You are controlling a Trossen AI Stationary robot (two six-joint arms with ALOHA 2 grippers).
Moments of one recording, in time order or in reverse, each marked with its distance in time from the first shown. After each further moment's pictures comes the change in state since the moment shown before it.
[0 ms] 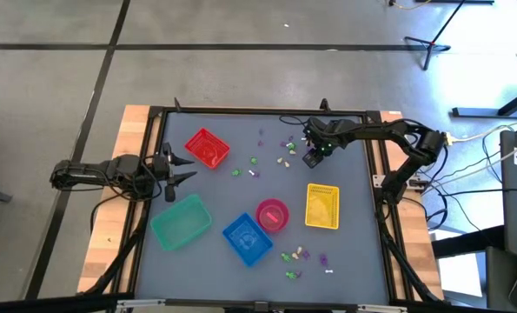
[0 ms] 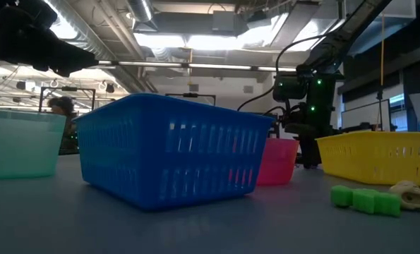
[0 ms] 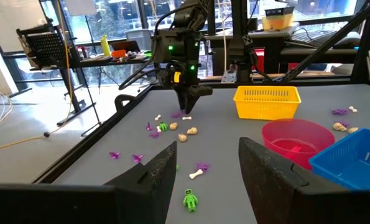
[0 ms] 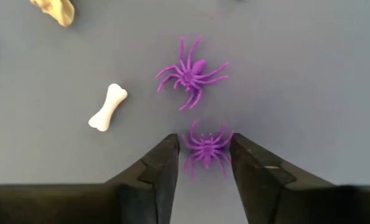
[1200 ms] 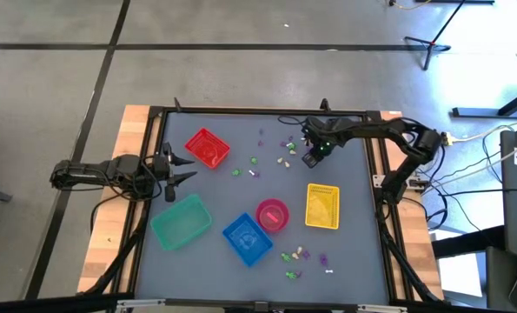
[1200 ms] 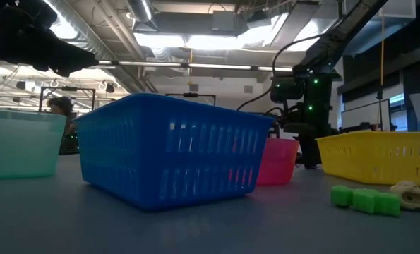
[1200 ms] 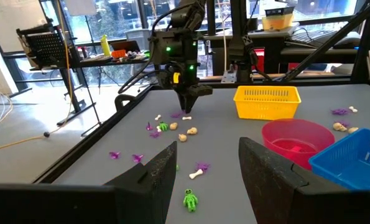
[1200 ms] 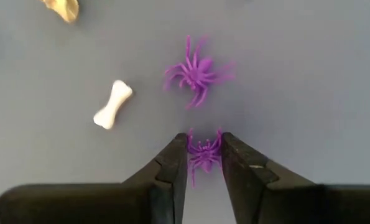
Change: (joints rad) left arm 0.000 0.000 0.000 0.000 0.000 0.000; right arm -0.001 0.007 0.069 -0.096 -0.006 -0.026
